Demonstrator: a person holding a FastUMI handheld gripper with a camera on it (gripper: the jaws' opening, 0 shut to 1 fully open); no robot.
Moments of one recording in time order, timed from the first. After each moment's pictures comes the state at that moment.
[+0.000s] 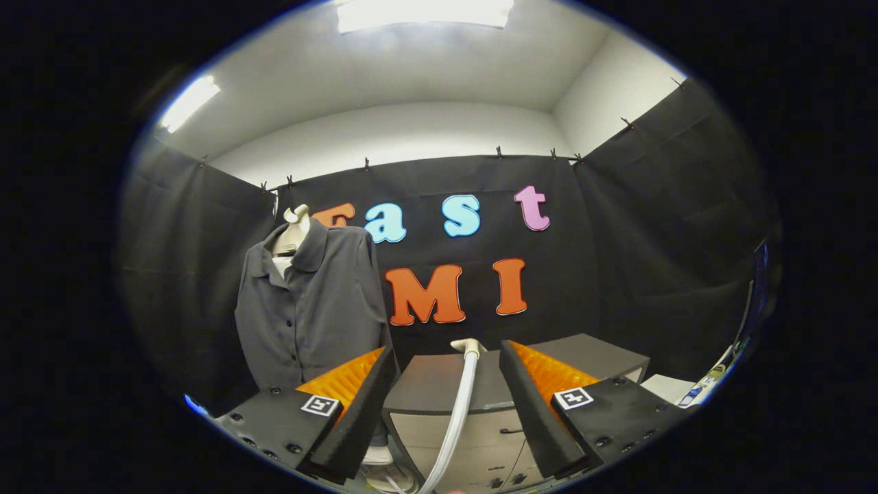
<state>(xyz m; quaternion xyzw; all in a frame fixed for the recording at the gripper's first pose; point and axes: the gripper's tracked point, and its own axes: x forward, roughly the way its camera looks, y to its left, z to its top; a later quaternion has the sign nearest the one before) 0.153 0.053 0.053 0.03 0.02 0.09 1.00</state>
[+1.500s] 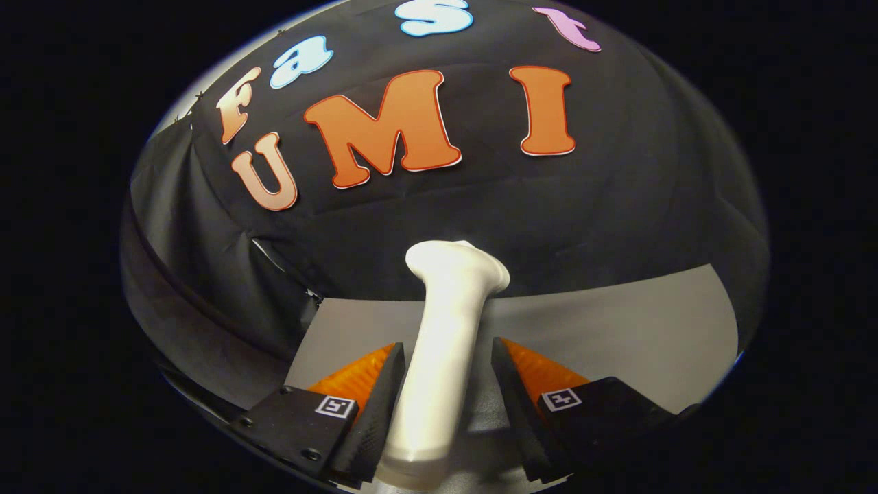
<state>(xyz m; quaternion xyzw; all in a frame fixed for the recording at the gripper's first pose) 0.545 0.046 -0.219 0.05 0.42 0.10 0.90</state>
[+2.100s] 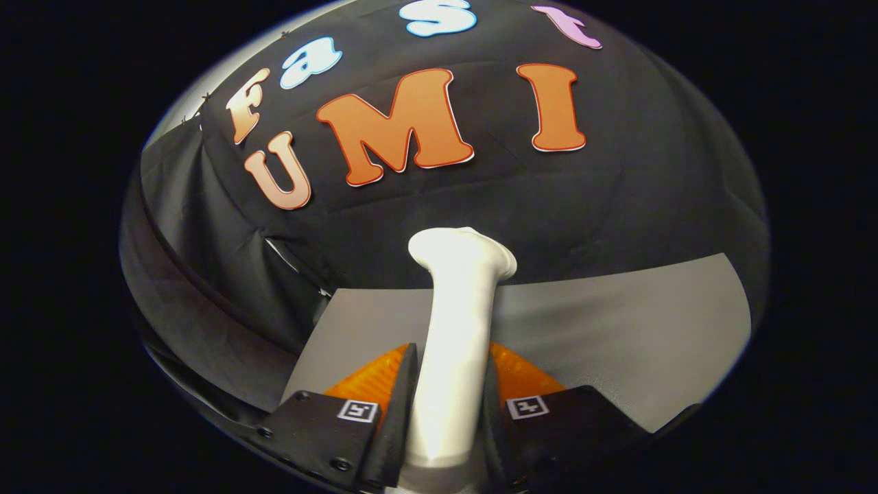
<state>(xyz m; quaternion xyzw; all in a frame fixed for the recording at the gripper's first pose) 0.535 0.053 -0.226 0.04 0.41 0.12 0.90</state>
